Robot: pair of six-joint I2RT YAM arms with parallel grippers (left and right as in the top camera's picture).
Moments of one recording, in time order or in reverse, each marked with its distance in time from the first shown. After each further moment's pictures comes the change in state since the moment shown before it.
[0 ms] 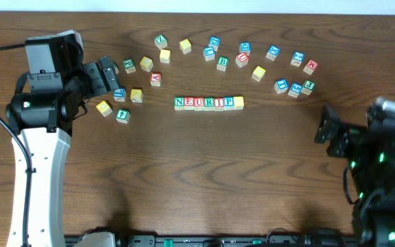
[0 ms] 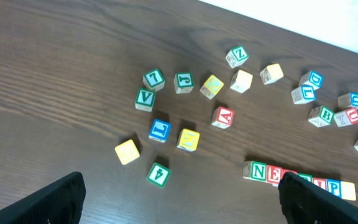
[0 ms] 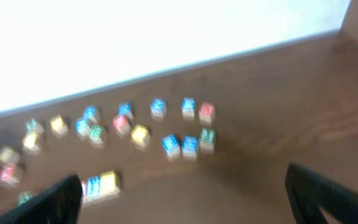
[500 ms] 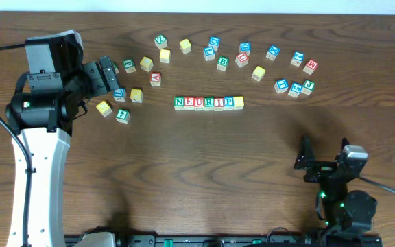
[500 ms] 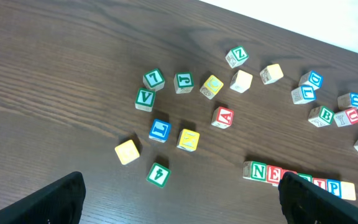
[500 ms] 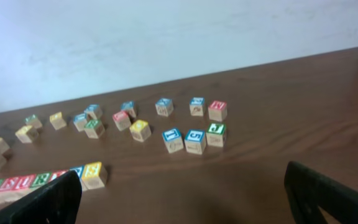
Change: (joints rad) left arm 0.000 0.000 0.000 0.000 0.000 0.000; right arm -0.053 -0.554 -0.742 0.435 -0.112 -0.025
